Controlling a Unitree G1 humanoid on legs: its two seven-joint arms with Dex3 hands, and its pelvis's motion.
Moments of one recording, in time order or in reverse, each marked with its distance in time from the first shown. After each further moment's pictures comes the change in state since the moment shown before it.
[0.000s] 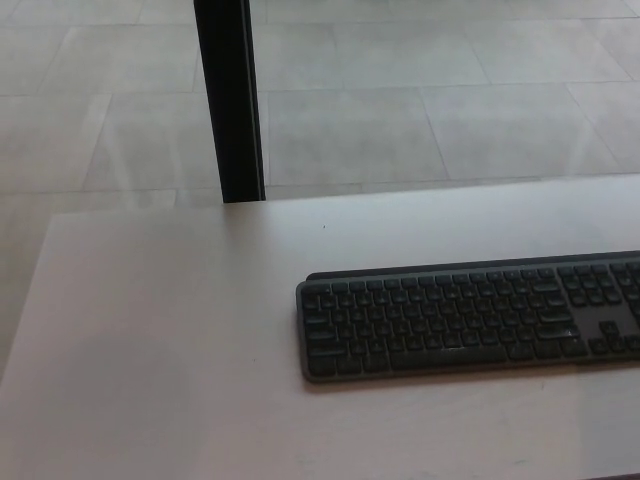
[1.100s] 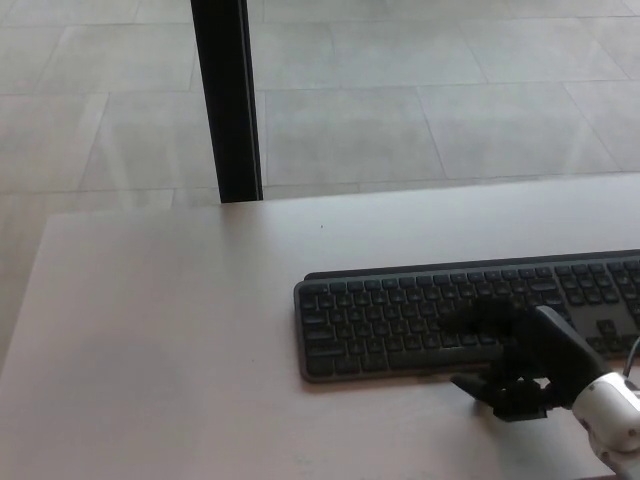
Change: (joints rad) left_arm -0.001 0.000 -0.002 0.001 -0.004 0.000 -0.005; right_arm -0.023 -0.024 0.761 0.068 -0.443 -0.019 0.092
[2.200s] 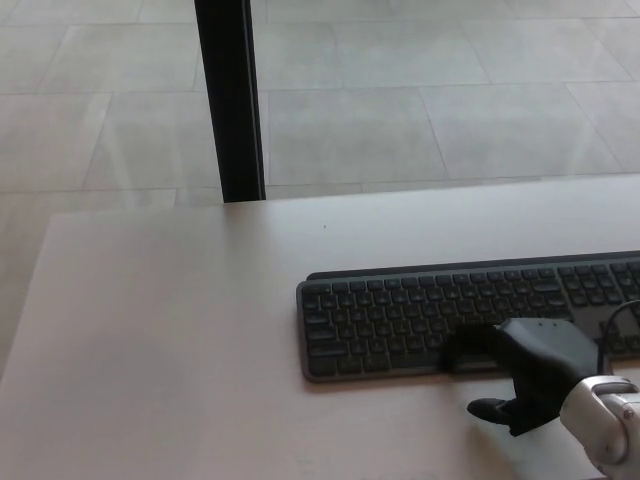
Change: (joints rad) left_arm 0.000 0.000 -0.017 0.000 -0.020 0.000 -0.016; right_arm -0.085 -0.052 0.182 0.124 -0.447 -0.102 -0.045
